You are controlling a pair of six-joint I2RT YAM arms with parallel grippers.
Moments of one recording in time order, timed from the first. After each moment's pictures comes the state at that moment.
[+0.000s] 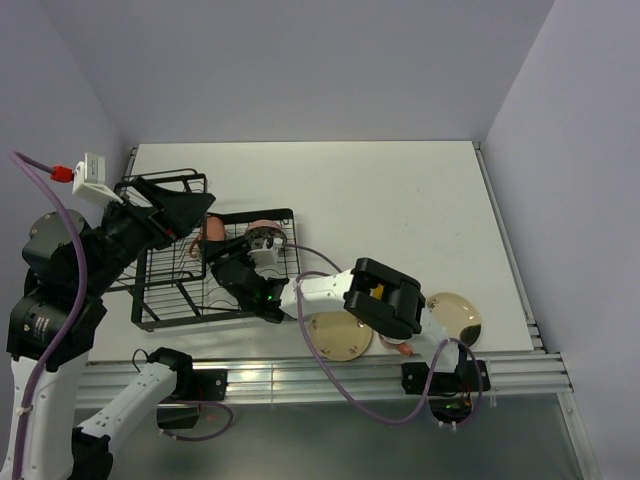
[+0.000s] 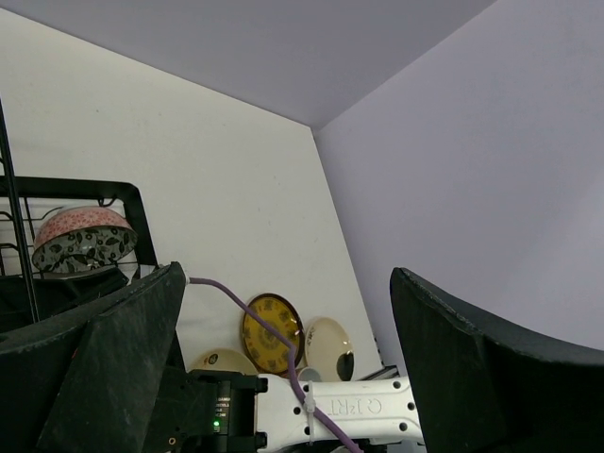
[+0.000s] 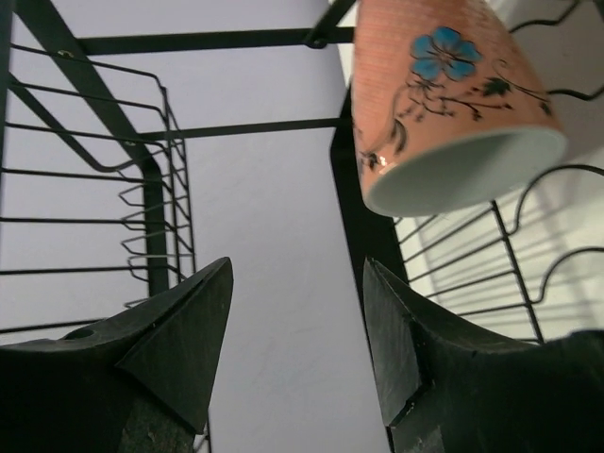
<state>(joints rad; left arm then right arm) -0.30 0.76 1.44 -0.76 0.16 -0.79 1.24 2.17 1.42 0.50 0.74 1.72</state>
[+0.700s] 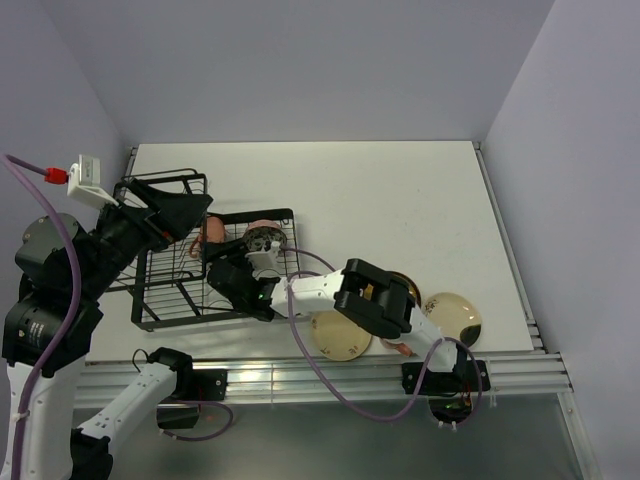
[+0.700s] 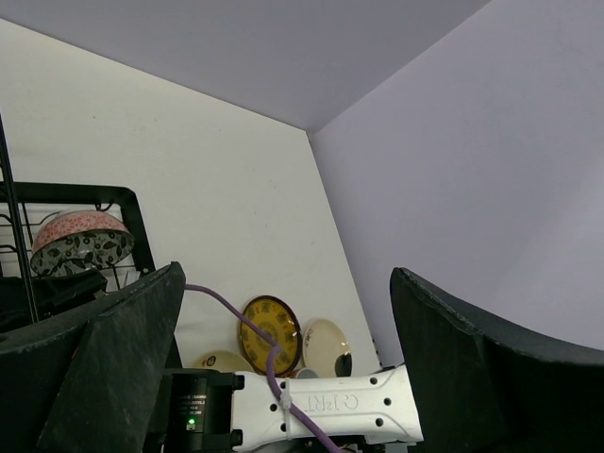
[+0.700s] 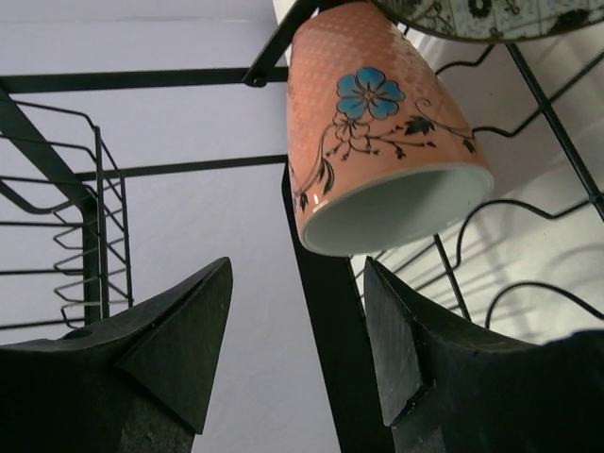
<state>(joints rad) -0.30 0.75 1.46 -0.77 0.16 -0.78 1.25 2.24 1.52 0.33 0.81 1.77</state>
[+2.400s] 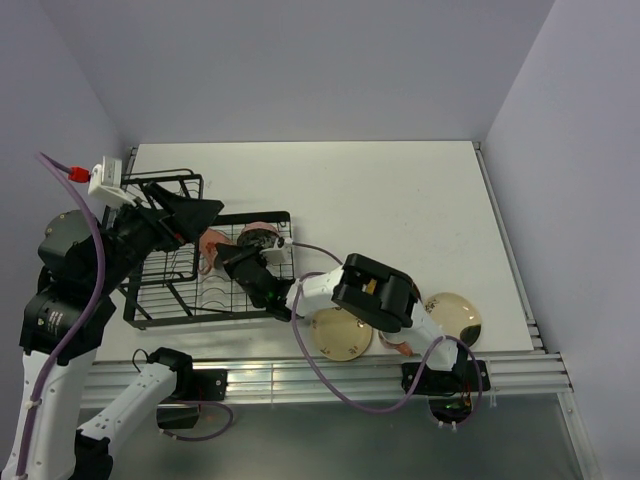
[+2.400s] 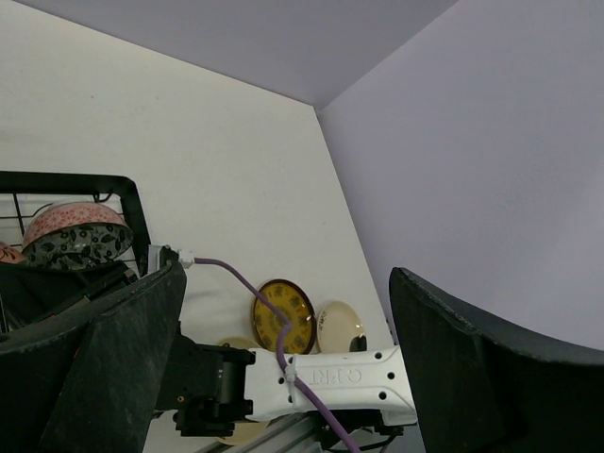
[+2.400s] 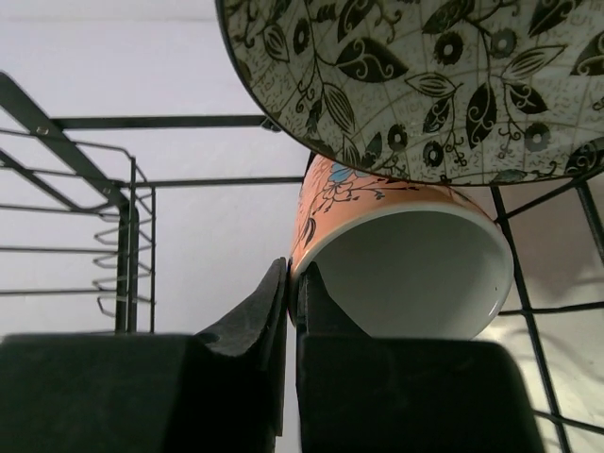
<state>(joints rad) -0.30 0.74 1.35 -0.71 0.21 -0.75 1.18 2.25 1.34 0.71 0.74 1.63</state>
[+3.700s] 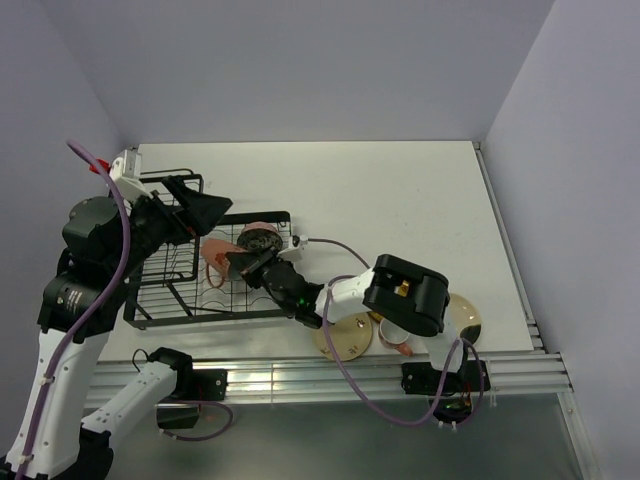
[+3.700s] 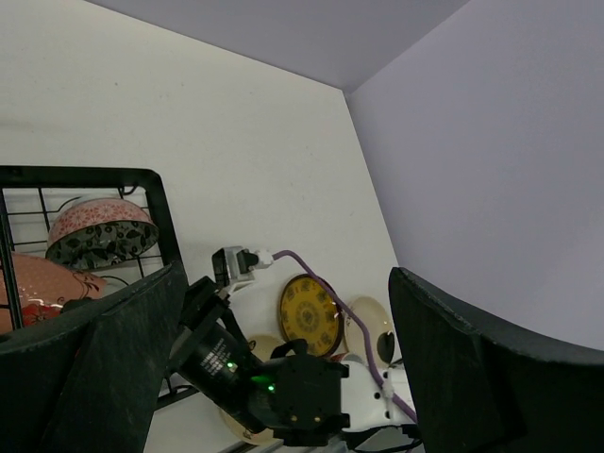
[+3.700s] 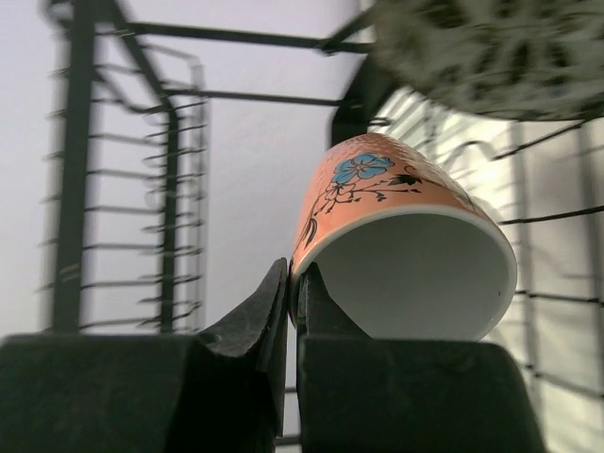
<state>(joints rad) -0.30 0.79 1.30 -0.68 0.20 -0.70 1.18 2.02 1.01 0.92 0.53 1.50</state>
